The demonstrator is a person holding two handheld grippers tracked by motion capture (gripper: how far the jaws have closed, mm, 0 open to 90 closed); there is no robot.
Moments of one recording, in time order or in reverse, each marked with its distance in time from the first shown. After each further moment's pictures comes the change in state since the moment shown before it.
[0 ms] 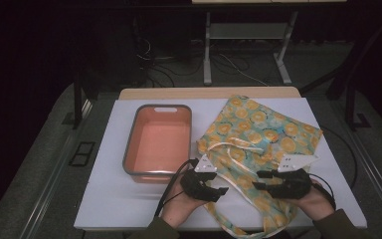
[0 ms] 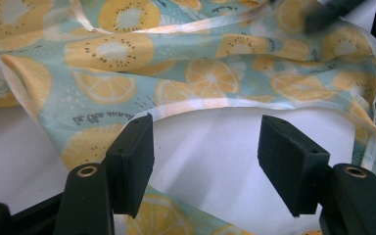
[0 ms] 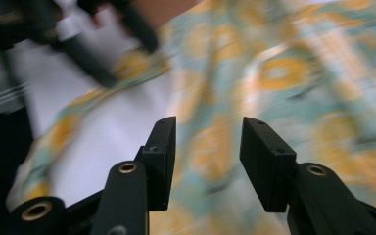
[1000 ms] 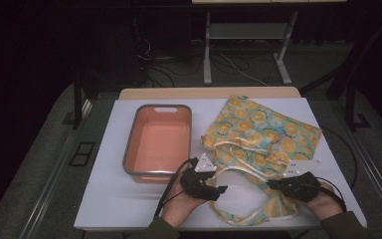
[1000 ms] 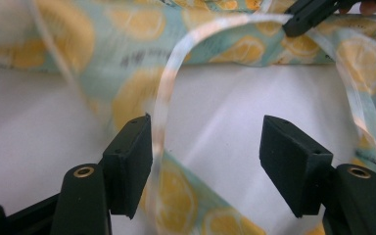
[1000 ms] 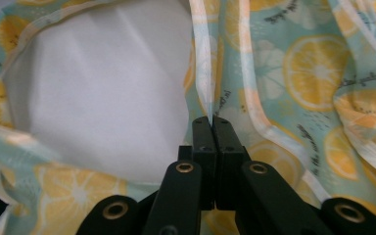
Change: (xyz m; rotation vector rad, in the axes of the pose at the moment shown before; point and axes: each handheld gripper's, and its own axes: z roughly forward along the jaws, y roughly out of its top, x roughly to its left) left arm 0.001 0.001 -0.001 -0.006 0.044 0.003; right arm -0.023 -0.030 -0.006 0.134 -0.087 -0.037
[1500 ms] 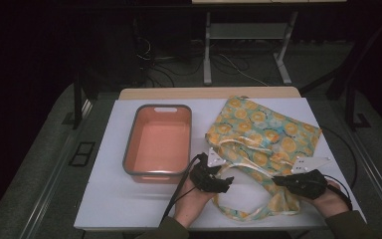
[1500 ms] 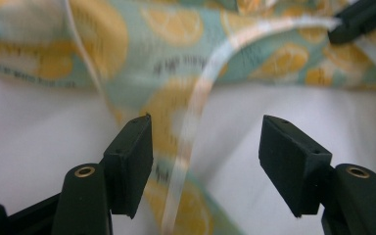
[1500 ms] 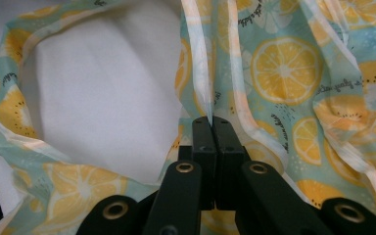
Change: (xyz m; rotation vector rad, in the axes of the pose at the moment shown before) left arm -0.006 0.023 0.026 -0.015 0.121 -0.045; right arm -0.012 -0.005 -0.009 -0.030 -0.022 0.023
